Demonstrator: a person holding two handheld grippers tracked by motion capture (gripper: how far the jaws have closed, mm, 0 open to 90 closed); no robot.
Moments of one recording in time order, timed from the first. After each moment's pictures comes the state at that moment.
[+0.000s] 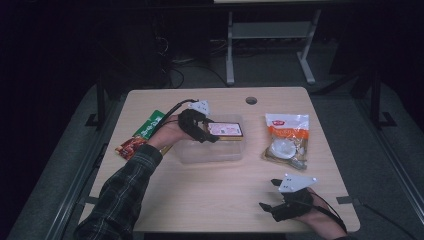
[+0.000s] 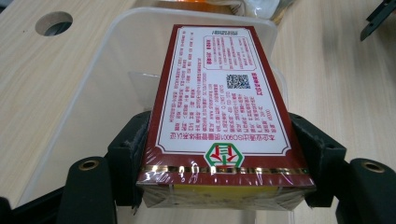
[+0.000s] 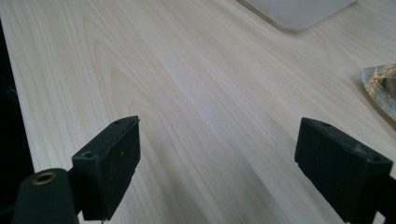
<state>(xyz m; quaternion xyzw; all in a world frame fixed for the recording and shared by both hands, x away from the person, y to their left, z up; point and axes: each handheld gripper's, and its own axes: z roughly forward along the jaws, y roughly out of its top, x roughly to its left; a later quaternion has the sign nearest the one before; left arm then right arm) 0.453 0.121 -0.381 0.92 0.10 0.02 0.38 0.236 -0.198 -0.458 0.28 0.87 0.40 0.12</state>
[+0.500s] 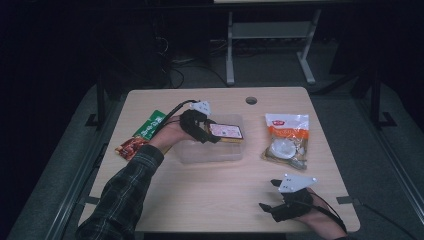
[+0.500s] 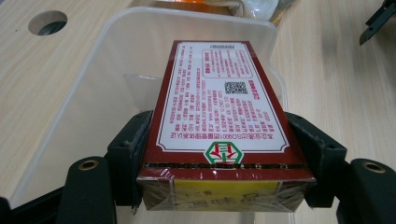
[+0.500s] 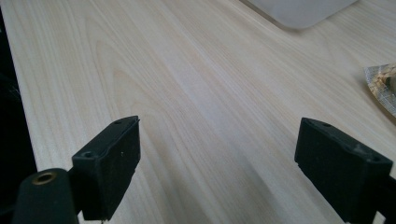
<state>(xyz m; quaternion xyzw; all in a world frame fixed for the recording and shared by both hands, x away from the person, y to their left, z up) 0.454 0.117 -0.383 0.92 0.10 0.02 0.39 0.236 -0.198 -0.458 0.28 0.87 0.40 0.12</state>
